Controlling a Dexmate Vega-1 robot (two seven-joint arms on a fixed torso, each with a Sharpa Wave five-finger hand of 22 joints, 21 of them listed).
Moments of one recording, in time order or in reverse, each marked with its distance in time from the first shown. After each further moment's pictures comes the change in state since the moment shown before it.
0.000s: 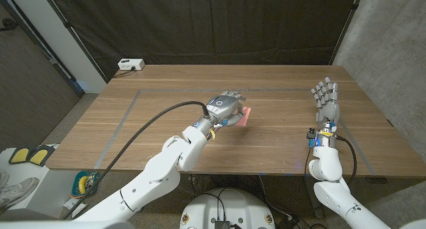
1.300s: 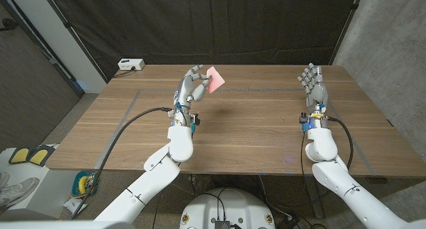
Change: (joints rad) left arm 0.031 -0.185 -0.235 0.249 -0.792 -0.322 0.537; left_hand -0.026 0.000 0.026 0.005 0.005 -0.012 -0.012 0.023 0.022 -0.018 0.036 -0.035 0.000 -0.009 0.038 0.006 0.005 -0.013 0.023 0.023 0.000; right arm 0.088 -0.037 -0.017 -0.098 -0.014 -0.226 0.050; right_hand -0.004 -0.004 0.000 0.000 0.000 0.033 0.018 0.005 0.000 0.000 0.000 0.000 0.000 0.003 -0.003 0.000 0.000 0.012 -0.012 -0.006 0.000
